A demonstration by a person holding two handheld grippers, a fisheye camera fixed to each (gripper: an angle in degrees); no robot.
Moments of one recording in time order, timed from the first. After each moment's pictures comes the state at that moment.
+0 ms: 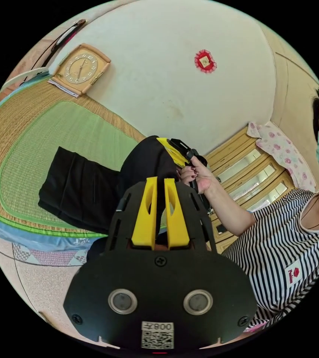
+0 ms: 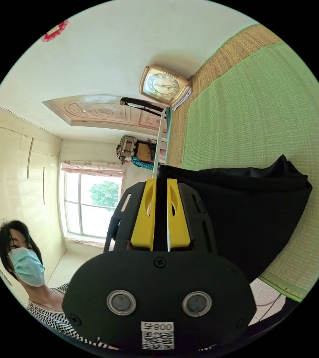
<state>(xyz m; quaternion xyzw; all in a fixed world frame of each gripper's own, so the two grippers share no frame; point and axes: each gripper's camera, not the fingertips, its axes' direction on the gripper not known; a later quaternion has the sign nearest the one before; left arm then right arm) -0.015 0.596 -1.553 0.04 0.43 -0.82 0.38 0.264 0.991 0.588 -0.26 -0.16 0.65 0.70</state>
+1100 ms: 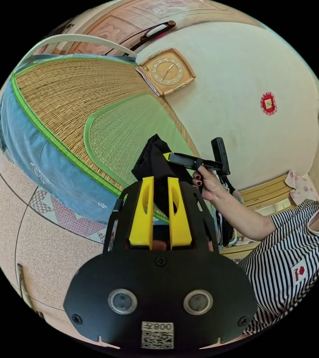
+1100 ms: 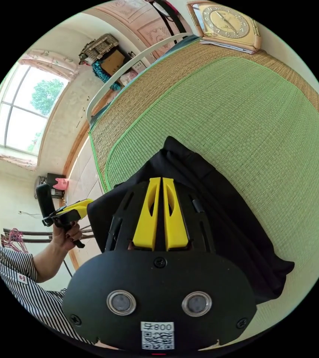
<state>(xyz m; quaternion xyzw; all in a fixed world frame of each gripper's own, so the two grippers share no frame) 0.319 0.764 -1.573 -0.11 0.34 -0.90 0.27 0.112 1.014 0.976 -0.56 -0.15 0.29 0.76</state>
